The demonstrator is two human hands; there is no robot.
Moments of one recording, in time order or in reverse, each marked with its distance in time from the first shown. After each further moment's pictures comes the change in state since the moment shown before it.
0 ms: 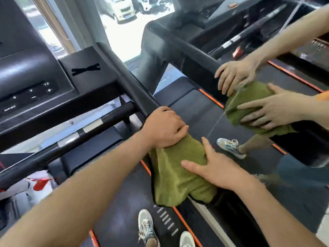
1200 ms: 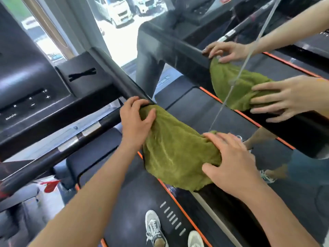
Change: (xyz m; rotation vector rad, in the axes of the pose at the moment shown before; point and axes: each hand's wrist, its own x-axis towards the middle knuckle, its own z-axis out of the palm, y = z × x) left_hand -0.040 -0.025 0.004 -0.437 0.435 -0.760; right_hand -0.029 0.011 -0.003 -0.049 0.412 -0.186
